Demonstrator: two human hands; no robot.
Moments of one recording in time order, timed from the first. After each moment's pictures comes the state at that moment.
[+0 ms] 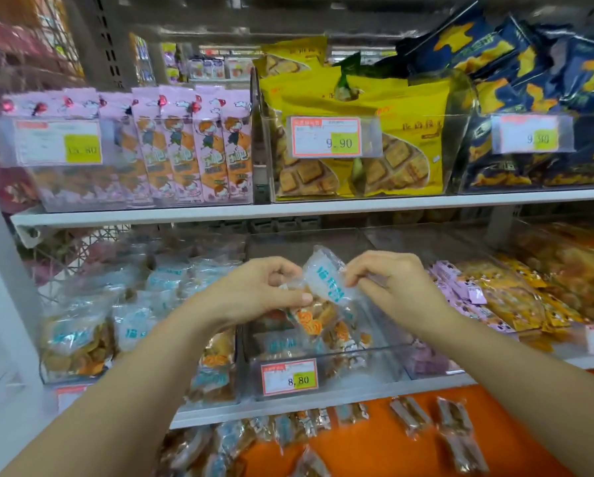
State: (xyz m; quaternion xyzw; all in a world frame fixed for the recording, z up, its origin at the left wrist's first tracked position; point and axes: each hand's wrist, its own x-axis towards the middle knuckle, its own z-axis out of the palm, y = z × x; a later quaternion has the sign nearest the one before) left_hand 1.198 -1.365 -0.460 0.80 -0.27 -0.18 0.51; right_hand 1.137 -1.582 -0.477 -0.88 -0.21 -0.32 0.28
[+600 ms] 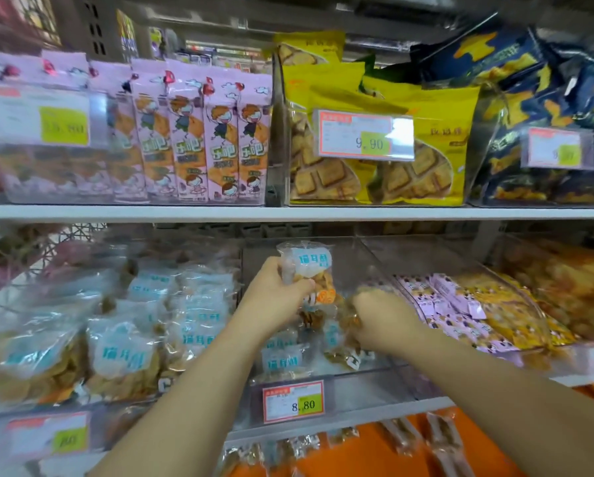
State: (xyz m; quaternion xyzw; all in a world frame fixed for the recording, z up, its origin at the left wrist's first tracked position) left_hand 1.229 -1.397 -0.495 0.78 -0.14 -0.08 0.60; right_hand 1.180 -1.564 -0.511 -1.00 0.05 -0.05 -0.04
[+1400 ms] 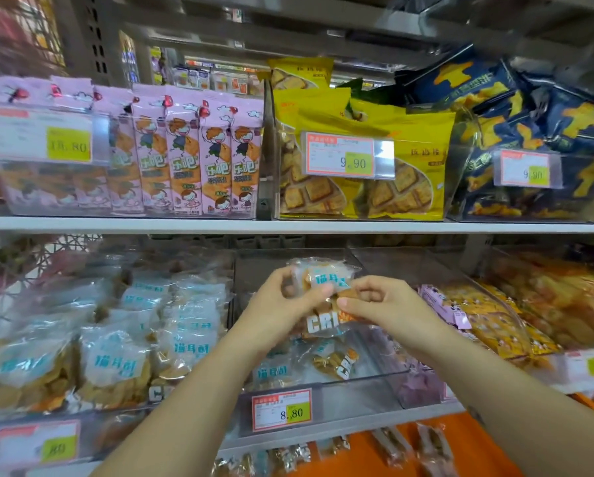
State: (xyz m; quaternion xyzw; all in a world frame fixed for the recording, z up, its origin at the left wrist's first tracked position) left_hand 1.210 -1.400 -0.492 0.72 -0.19 -0.14 0.65; right_hand 1.148 -1.571 -0.479 -0.80 0.03 -0.12 0.58
